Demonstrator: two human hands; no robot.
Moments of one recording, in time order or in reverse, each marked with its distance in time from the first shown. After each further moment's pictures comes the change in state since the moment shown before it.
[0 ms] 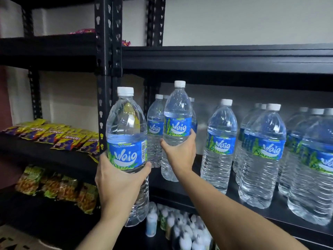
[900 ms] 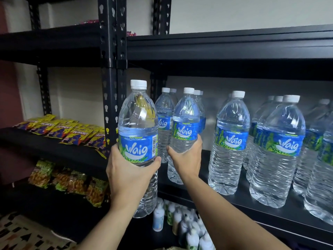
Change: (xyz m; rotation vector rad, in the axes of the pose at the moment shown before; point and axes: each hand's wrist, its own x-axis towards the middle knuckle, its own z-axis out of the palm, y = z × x) left_hand 0.007 -0.007 0.013 0.006 -0.030 0.034; right_hand -0.007 0.044 0.012 -0.064 -0.031 0.011
